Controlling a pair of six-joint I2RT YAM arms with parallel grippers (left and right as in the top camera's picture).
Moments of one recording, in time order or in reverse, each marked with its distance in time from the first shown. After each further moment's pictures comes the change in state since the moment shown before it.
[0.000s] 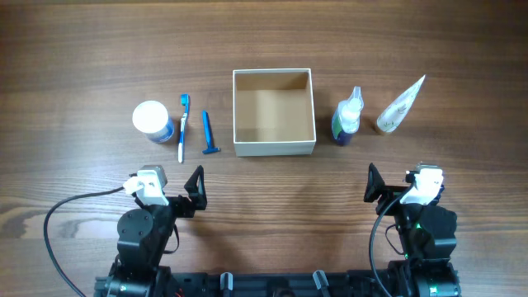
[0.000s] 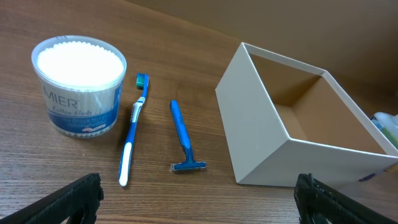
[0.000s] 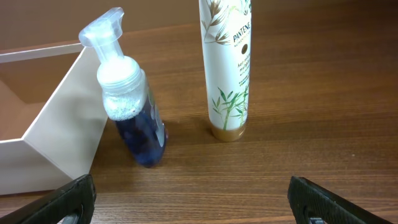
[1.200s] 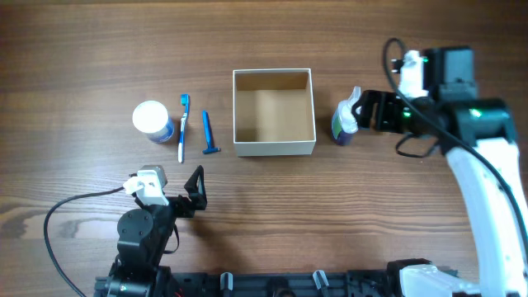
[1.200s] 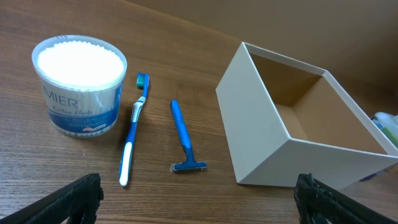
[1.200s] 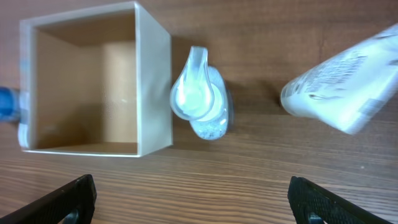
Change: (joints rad) left arm 0.000 0.000 -0.002 0.001 0.000 0.000; right arm 0.076 1.275 1.226 -0.701 -0.173 0.049
